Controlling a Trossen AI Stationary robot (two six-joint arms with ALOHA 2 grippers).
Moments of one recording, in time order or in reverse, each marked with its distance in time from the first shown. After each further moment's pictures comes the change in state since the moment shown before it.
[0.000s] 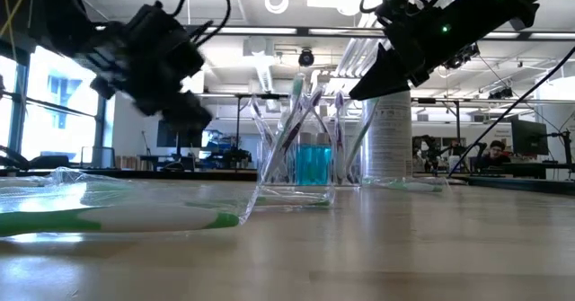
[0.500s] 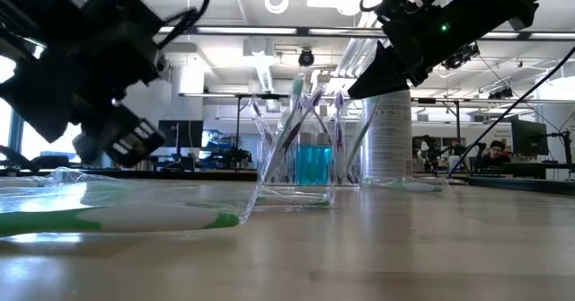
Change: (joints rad) left arm -0.415 -0.001 0.000 -0.251 -0.157 -0.097; right arm 0.000 0.000 0.000 0.016 0.000 0.008
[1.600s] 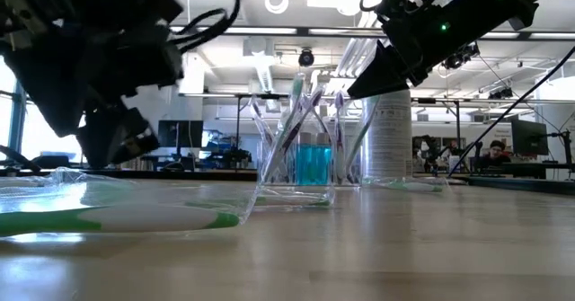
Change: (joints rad) left arm -0.059 0.049 0.147 -0.200 -0.081 -0.270; right arm 0.000 0.000 0.000 0.004 -0.003 0.000
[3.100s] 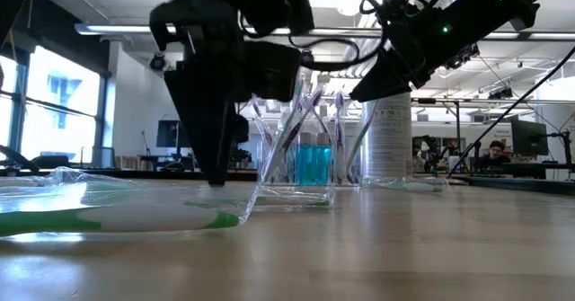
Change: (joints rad) left arm 0.049 0.484 0.785 -0.760 -0.192 0.129; right arm 0.000 -0.001 0.000 -0.035 0.000 0.023
